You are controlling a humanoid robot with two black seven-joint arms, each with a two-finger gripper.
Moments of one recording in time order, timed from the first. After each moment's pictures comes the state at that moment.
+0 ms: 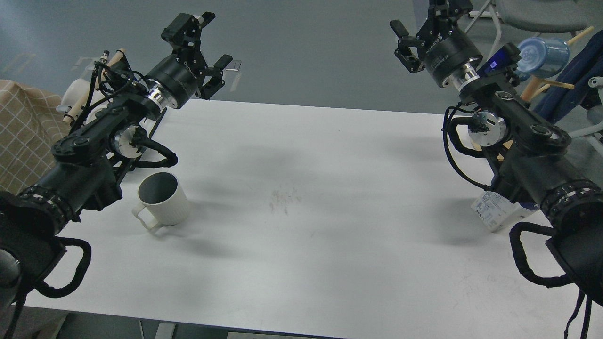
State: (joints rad) left arm -0.91 0.29 -0.78 -0.56 0.45 -0.49 -0.39; right arm 1.09 -0.04 0.84 0.32 -0.54 0.49 0.49
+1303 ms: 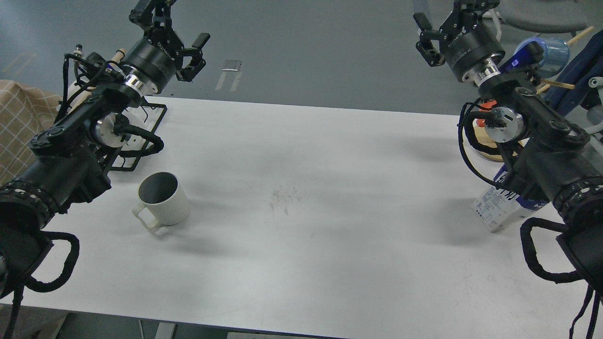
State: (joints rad) left arm -0.93 0.33 -0.80 -0.53 0.36 -0.49 -0.40; right arm 1.11 -0.08 0.84 0.28 -0.52 0.49 0.49
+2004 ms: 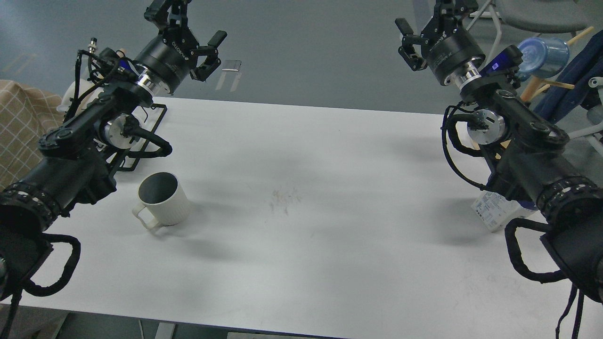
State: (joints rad) left arm -0.92 0.33 -0.78 -0.61 0.39 -0.49 -0.42; right arm 1.12 -0.02 0.84 0.25 -0.52 0.49 0.49
